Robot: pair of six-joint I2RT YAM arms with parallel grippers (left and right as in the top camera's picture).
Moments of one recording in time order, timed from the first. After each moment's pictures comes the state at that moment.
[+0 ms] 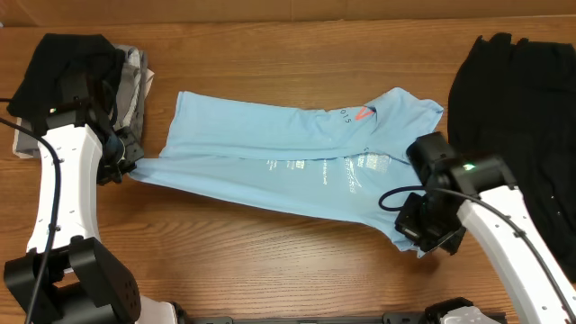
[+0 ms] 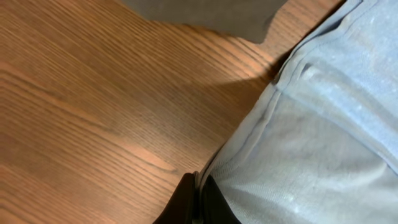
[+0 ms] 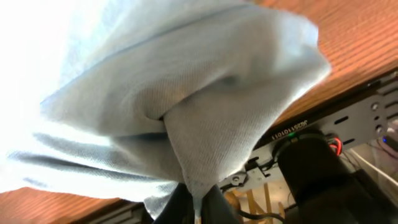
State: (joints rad) left arm 0.27 1.67 1.39 -1.15 -0.11 -0.33; right arm 0.27 1.30 1.14 -1.56 -0.08 0.80
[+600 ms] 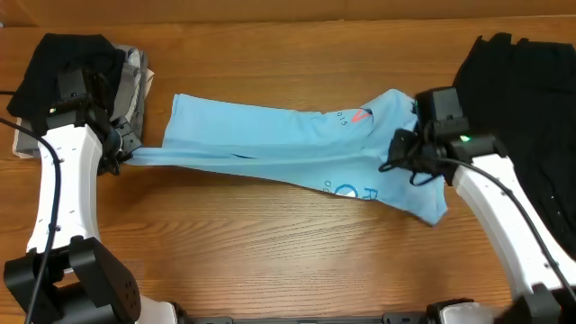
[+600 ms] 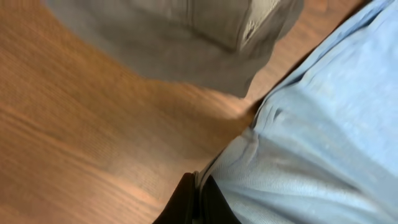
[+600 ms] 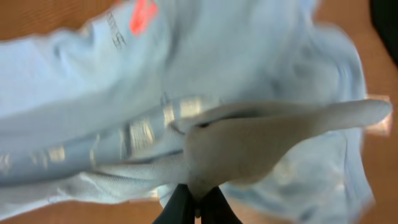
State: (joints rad) left arm 0.27 1.67 1.39 -1.01 -0.13 -0.33; right arm 0.17 1.49 1.15 -0.82 -0.03 0.41
